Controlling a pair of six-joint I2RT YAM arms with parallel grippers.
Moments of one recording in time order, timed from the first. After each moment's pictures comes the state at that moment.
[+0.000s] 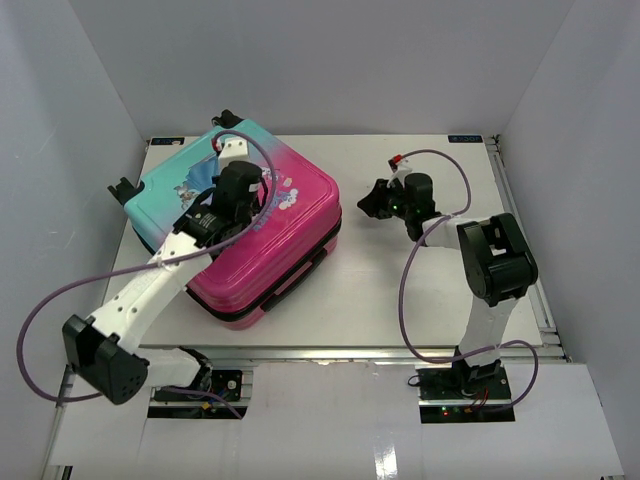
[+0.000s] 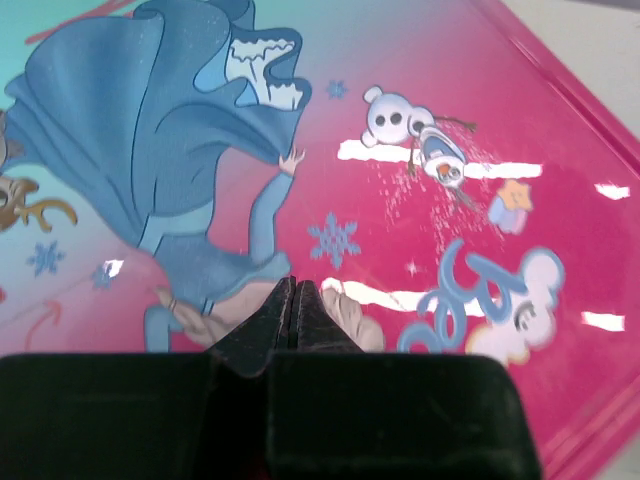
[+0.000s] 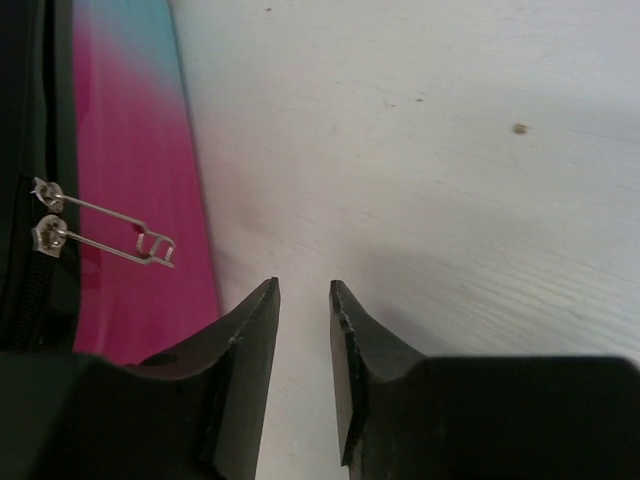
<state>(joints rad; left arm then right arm) -0.57 1.26 1.25 -0.53 -0.61 -0.39 0.31 1.90 1.00 0.54 -0.40 0.35</state>
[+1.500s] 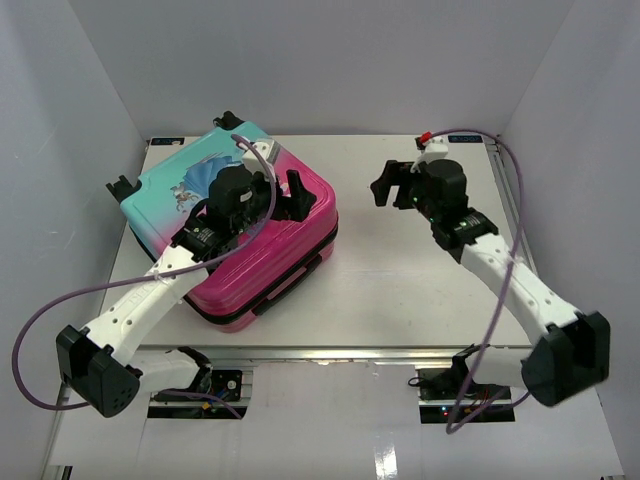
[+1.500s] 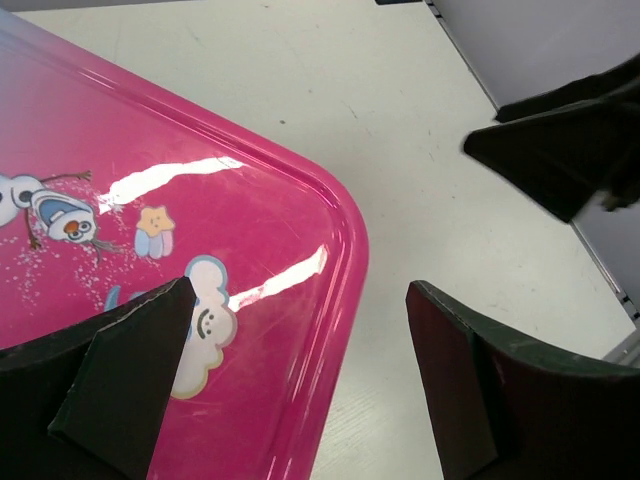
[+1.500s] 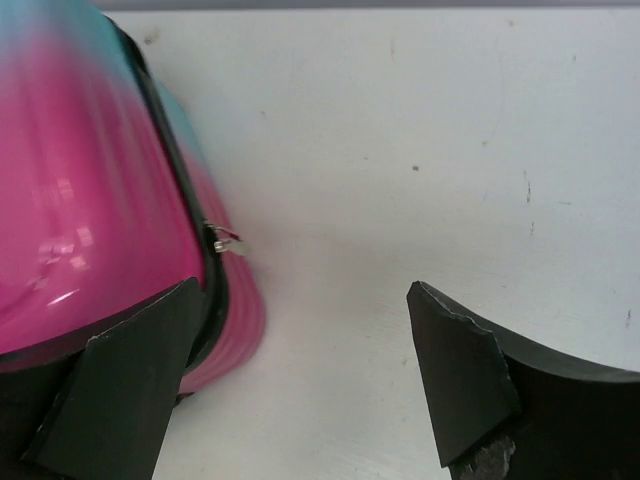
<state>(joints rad) -0.59 1.20 1.14 -0.19 0.01 -0.32 0.44 1.23 1.05 -0.11 0.02 0.29</state>
